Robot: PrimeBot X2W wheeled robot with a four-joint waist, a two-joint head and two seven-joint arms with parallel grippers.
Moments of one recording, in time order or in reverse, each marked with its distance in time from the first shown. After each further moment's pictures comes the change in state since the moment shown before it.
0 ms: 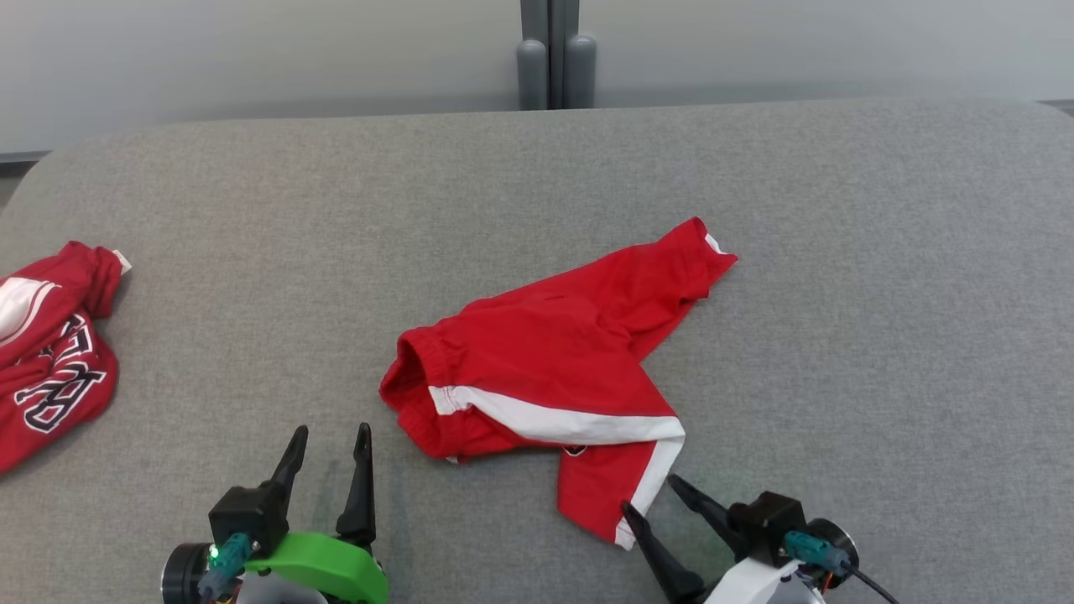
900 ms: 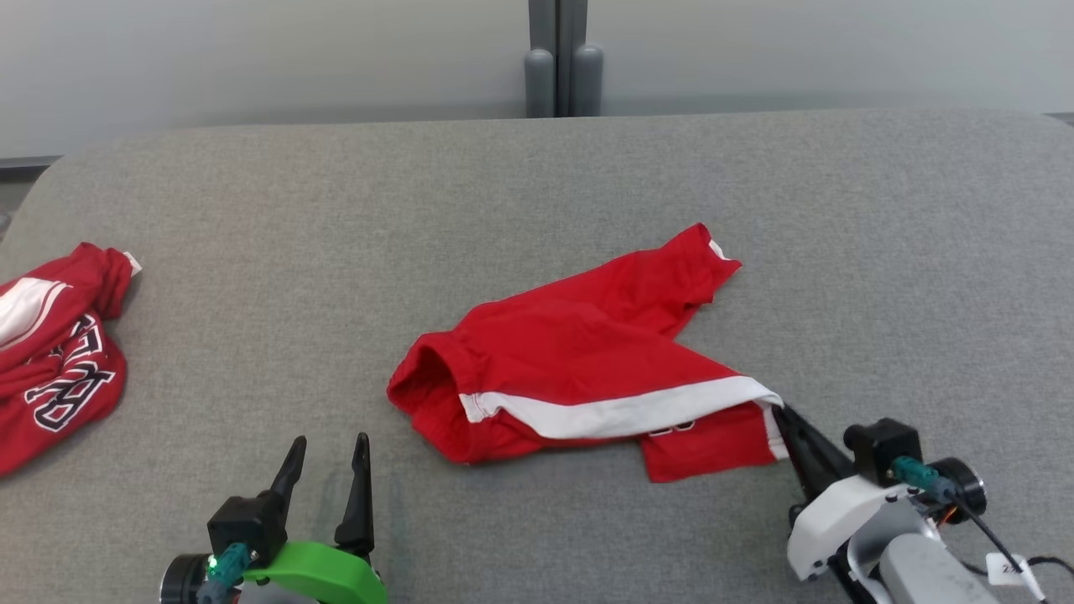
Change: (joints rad) left arm 0.018 0.000 0.006 -0.003 -0.002 0.000 0.000; right arm -0.074 -0.042 -0.253 0.102 -0.109 0.000 0.000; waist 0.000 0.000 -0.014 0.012
